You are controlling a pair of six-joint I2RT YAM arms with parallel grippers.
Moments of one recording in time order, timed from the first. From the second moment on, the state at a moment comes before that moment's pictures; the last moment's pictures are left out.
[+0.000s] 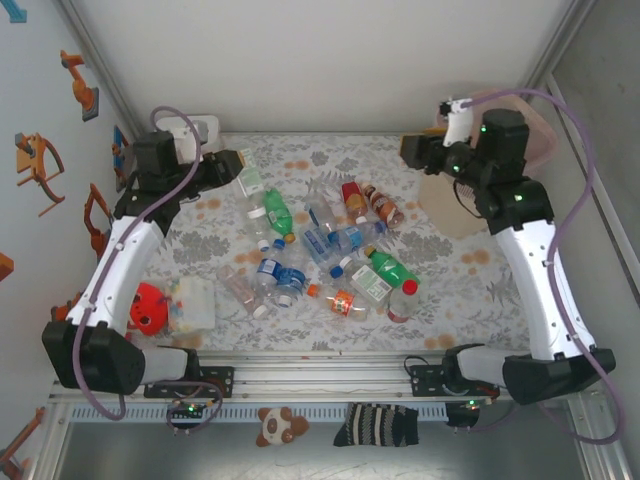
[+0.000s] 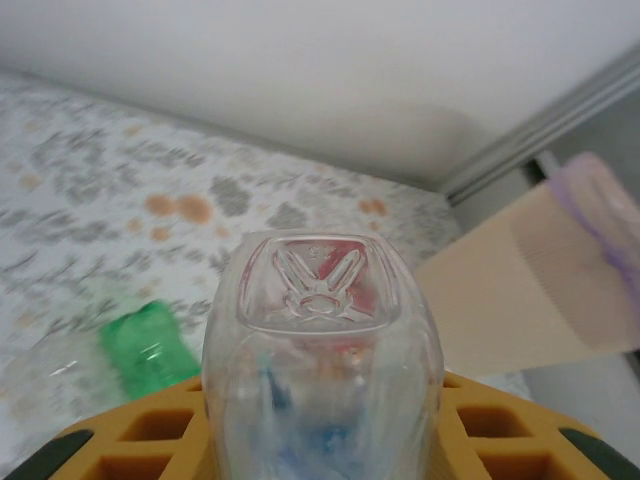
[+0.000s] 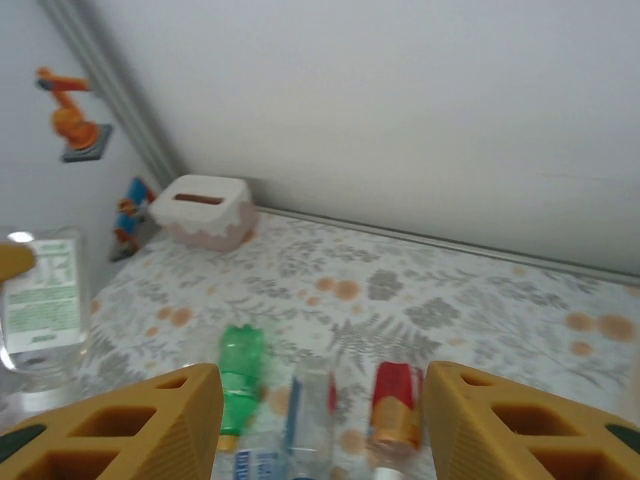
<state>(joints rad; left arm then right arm) -0.20 1.29 1.25 -0.37 0.49 -0.46 0.25 1.25 1.55 -0.58 -0.39 0.13</state>
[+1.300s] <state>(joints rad) -0.37 1.28 1.28 -0.19 0.45 -0.51 0.79 1.70 1.74 -0.38 -0.27 0.14</state>
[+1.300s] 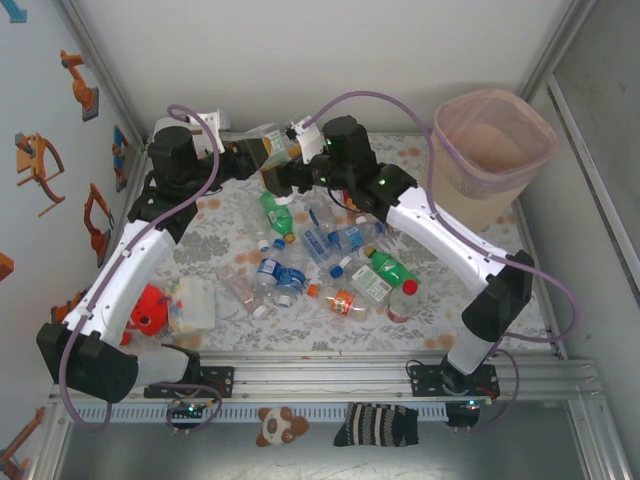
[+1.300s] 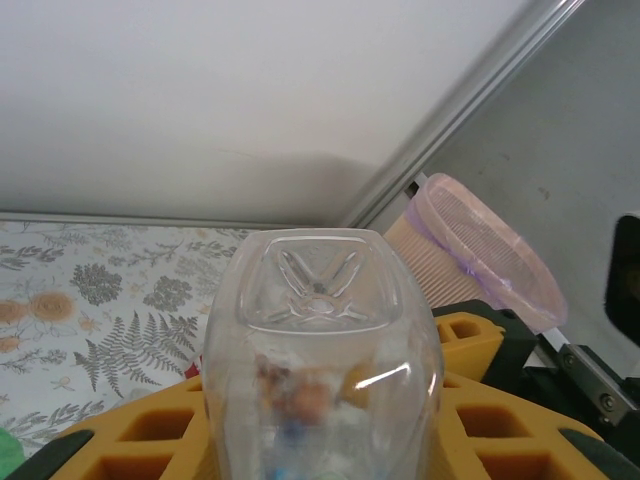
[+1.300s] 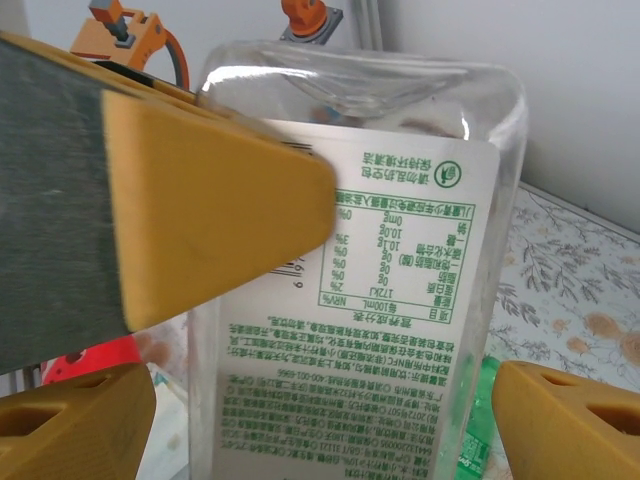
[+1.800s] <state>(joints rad) -0.37 1.28 1.28 -0.19 0.44 -0.51 0.79 1.75 1.77 -0.38 -0.28 0.17</state>
